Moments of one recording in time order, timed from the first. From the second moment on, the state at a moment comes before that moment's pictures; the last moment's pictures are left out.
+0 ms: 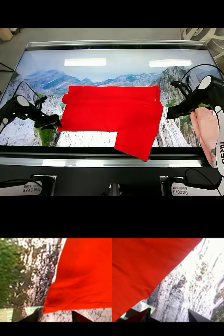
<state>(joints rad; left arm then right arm) 0.15 -1.45 0.99 1.24 -1.27 -1.46 -0.19 -1.49 1.31 -1.35 1.47 0.98</state>
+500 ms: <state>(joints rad) 0.09 -1.47 0.93 1.16 -1.11 -1.48 -0.19 -1.35 1.03 -1.32 1.43 0.97</state>
